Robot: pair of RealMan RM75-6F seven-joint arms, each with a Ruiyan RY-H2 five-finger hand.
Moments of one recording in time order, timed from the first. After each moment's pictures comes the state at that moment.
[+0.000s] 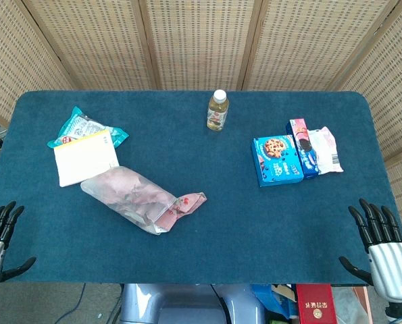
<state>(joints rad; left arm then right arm) 0.04 -1.03 0.05 -1.83 1.65 1.60 0.17 -0.04 -1.01 0.01 -1.87 -1.76 1.66 -0.18</state>
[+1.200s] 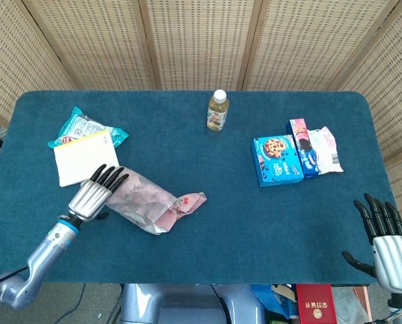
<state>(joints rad) -0.52 -1.40 -0.14 -1.42 1.48 0.96 0.39 -0.01 -1.00 0.04 -1.87 -1.67 1.61 -0.13</state>
